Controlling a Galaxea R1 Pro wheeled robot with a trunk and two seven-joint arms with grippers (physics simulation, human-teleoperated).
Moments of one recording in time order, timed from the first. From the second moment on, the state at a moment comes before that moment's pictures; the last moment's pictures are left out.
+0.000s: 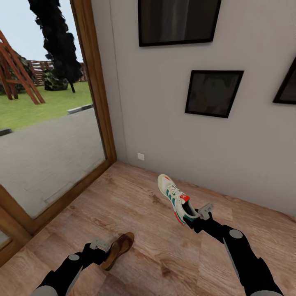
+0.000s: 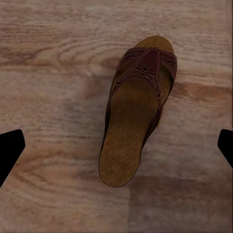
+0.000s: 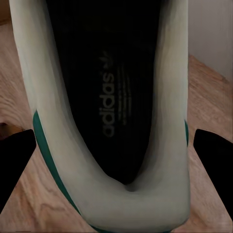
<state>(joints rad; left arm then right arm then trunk) -0.52 0.06 0.09 -0.42 -0.34 0.02 -0.31 -0.41 -0.07 -0.16 -1.08 0.29 0.13 0.65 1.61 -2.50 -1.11</state>
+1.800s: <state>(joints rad) -0.51 0.07 0.09 -0.42 -0.39 0.00 -0.30 -0.41 -0.07 -0.16 -1.08 0.29 0.13 0.65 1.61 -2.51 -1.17</state>
